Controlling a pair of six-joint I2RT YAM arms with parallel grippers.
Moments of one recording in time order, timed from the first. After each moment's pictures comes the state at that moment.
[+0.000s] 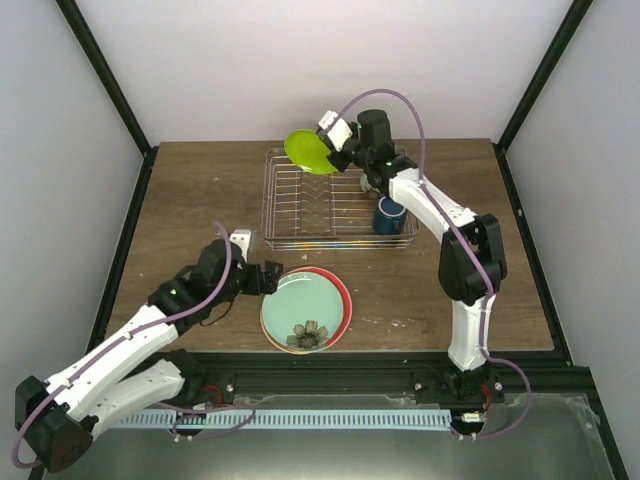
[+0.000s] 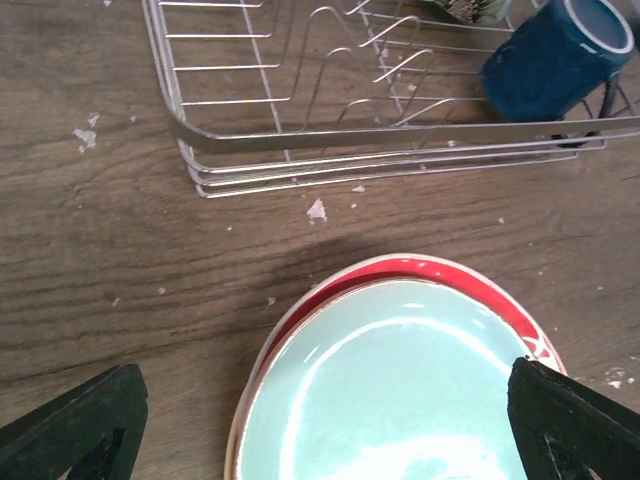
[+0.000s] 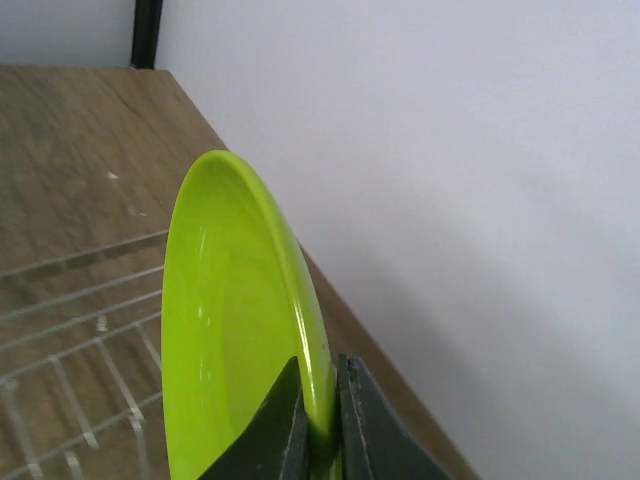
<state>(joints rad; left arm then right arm) -0.69 0.86 0.69 -0.51 -0.08 -0.51 0.45 1.97 1.74 -0.09 -0.27 -0.50</state>
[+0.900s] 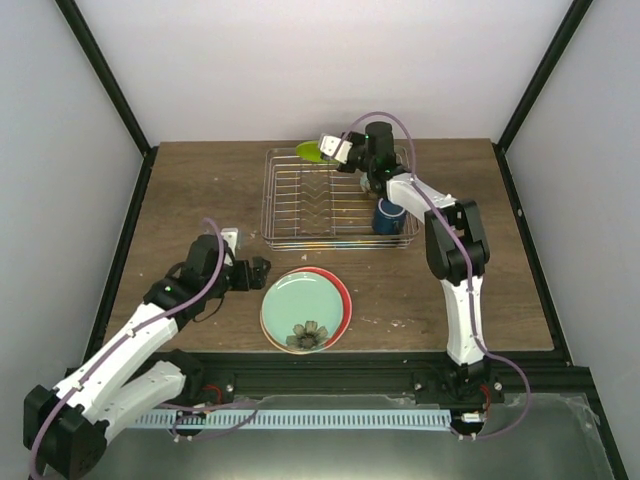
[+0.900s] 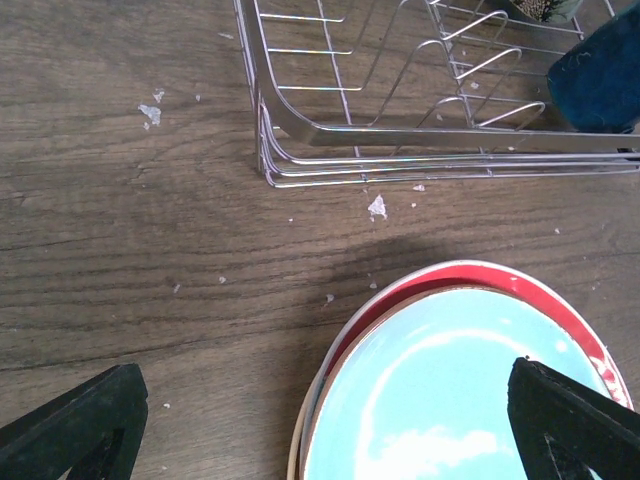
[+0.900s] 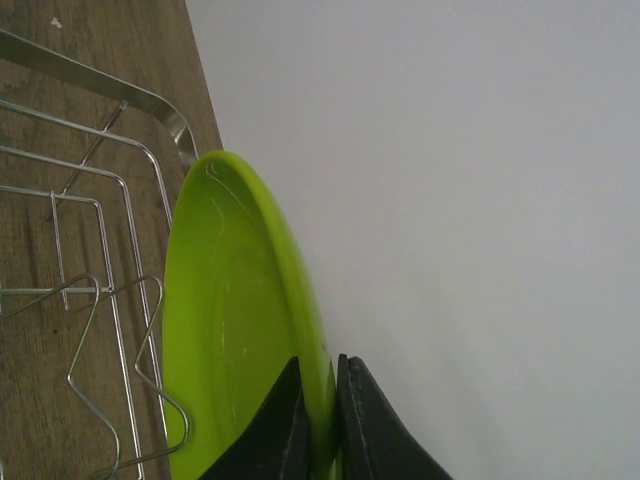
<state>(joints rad) -0.51 0.86 0.64 -0.51 0.02 -0.46 0.37 2.19 1.72 0.25 -0.40 -1.02</state>
